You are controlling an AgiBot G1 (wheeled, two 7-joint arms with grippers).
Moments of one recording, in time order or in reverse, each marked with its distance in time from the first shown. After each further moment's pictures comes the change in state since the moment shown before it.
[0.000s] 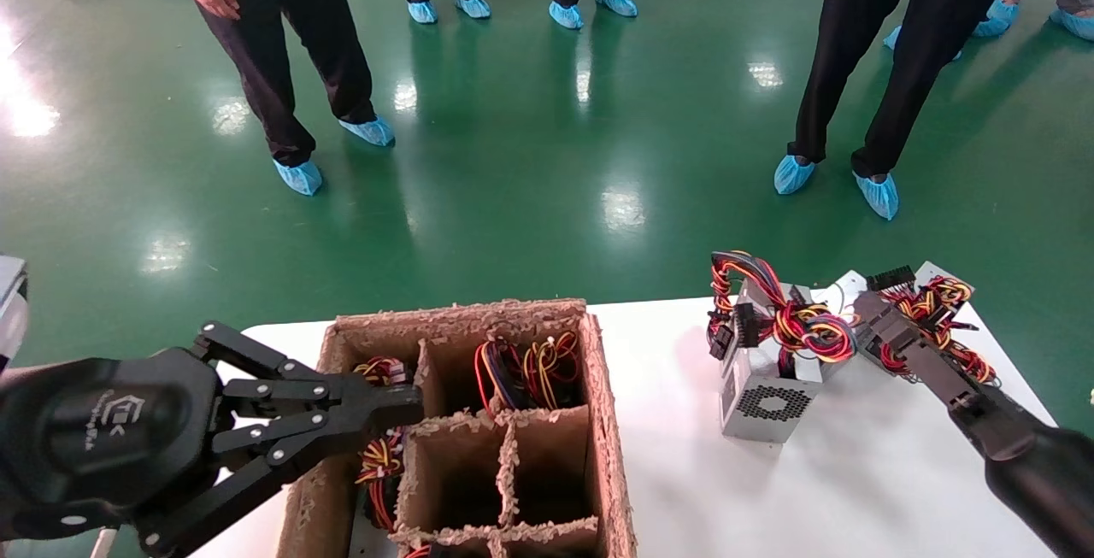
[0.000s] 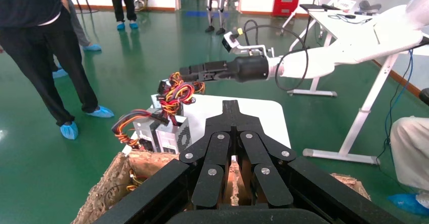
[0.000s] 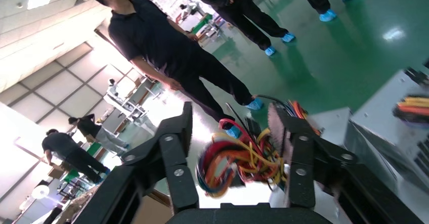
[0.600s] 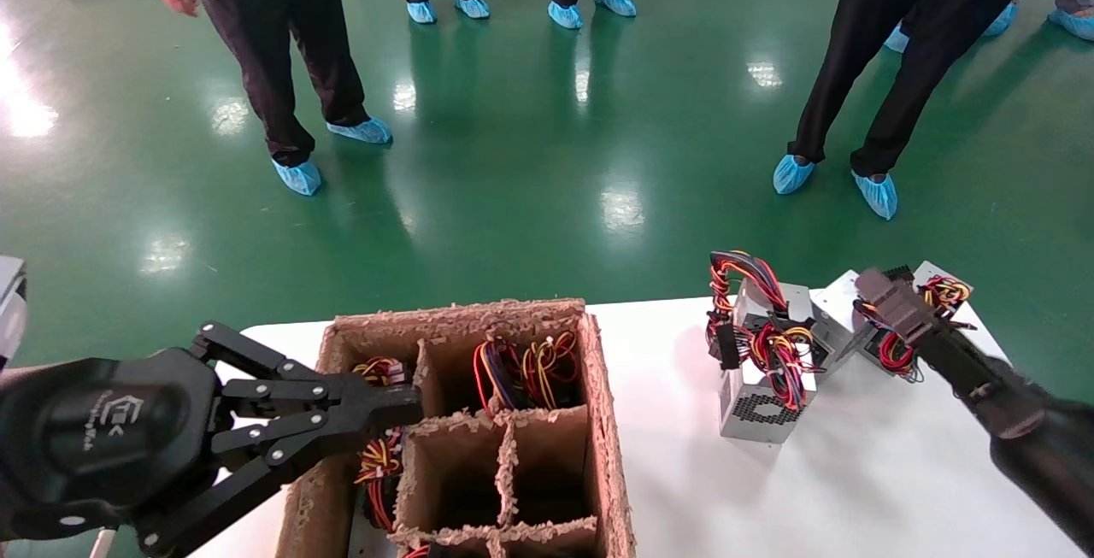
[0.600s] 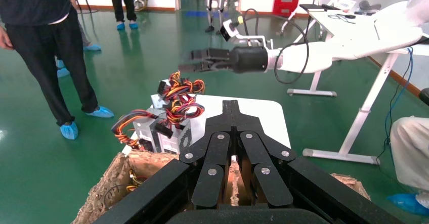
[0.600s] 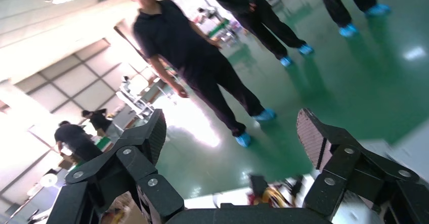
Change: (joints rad) left arm 0.000 0.000 0.000 0.000 0.000 0.000 0.000; right arm 0.011 0.029 0.015 0.083 -0.008 -0.008 -0.034
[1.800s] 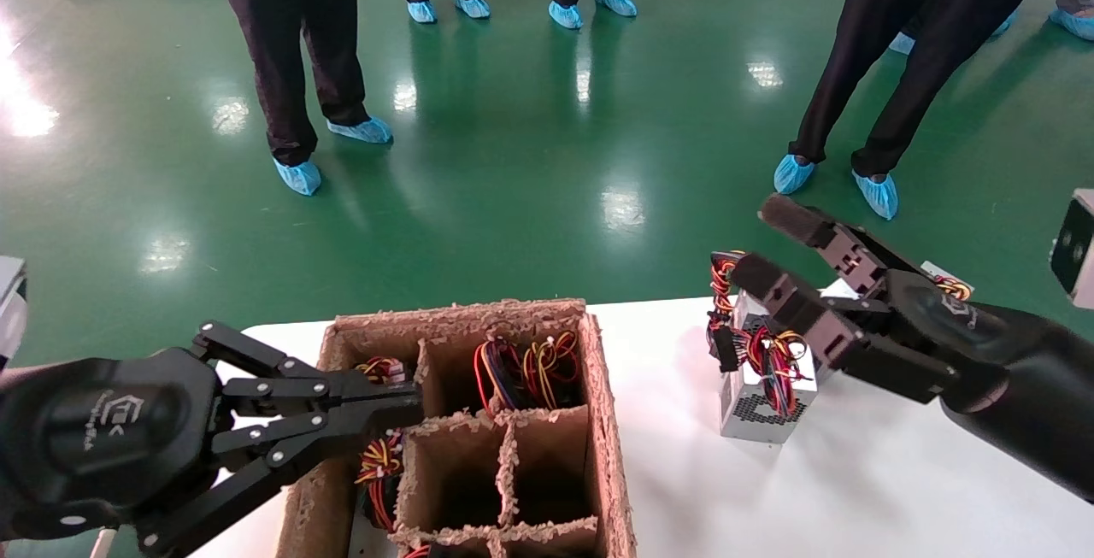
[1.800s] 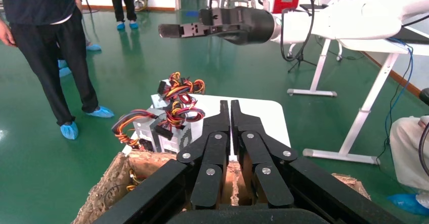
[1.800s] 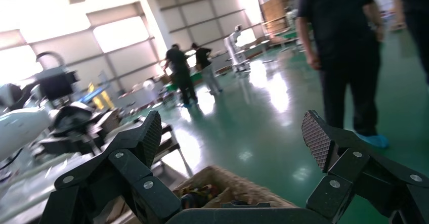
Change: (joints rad) left arm 0.000 0.000 0.000 0.000 0.000 0.000 0.000; right arm 0.215 0.046 0.068 0.240 -0.380 -0.197 0.131
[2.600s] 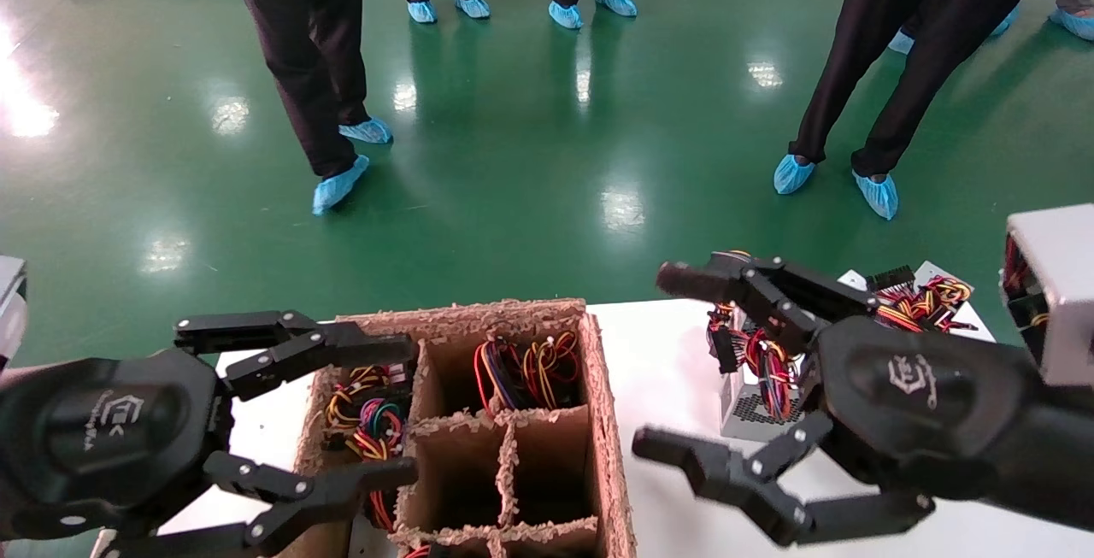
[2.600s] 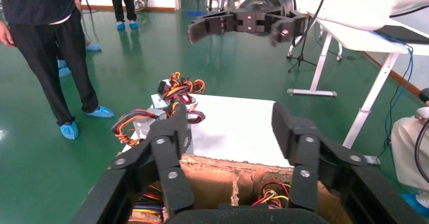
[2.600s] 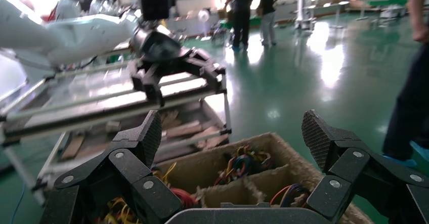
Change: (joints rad) left arm 0.000 0.000 0.000 0.000 0.000 0.000 0.000; right arm 0.163 0.031 0.056 0.191 -0.314 -0.150 0.134
